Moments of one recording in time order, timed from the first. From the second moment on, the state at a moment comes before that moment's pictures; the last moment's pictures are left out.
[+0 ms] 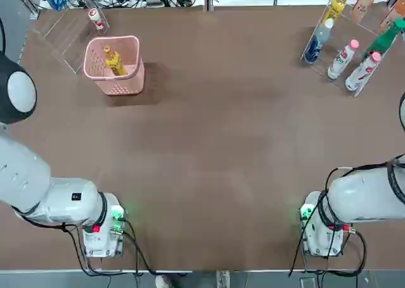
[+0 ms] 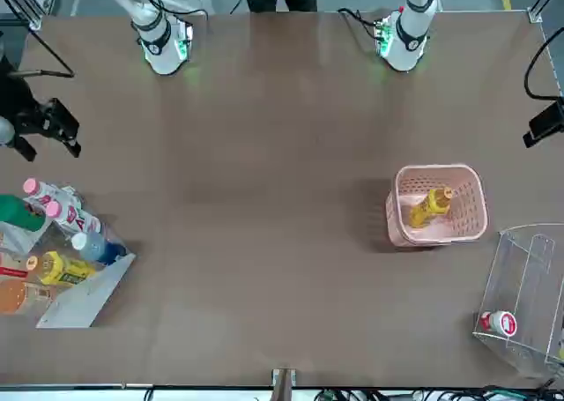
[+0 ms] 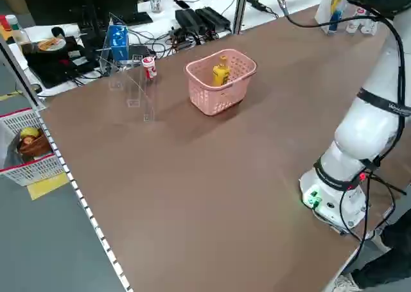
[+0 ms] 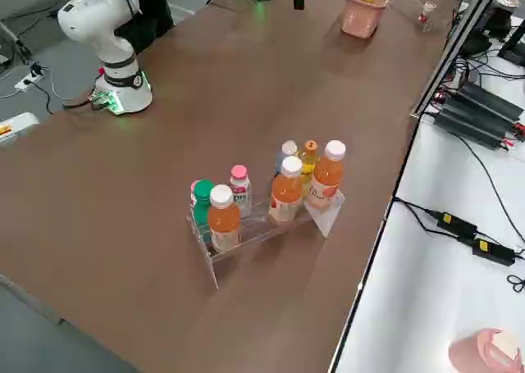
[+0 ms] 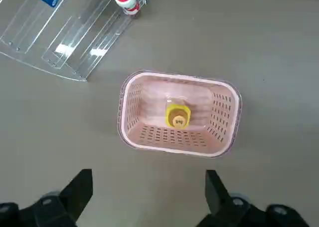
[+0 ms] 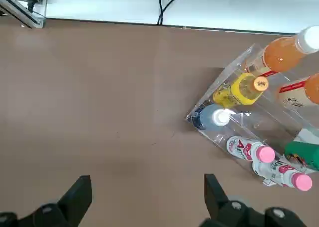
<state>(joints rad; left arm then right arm) -0.01 0.16 0.06 -1.23 -0.01 1.40 -0.09 0.00 0.04 0.11 -1.43 -0.02 1.67 0.04</state>
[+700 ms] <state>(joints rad) -0.01 0.16 0.06 -1.24 -0.03 1.40 -0.09 -0.01 0.06 0.10 -1.43 -0.03 1.51 0.04</state>
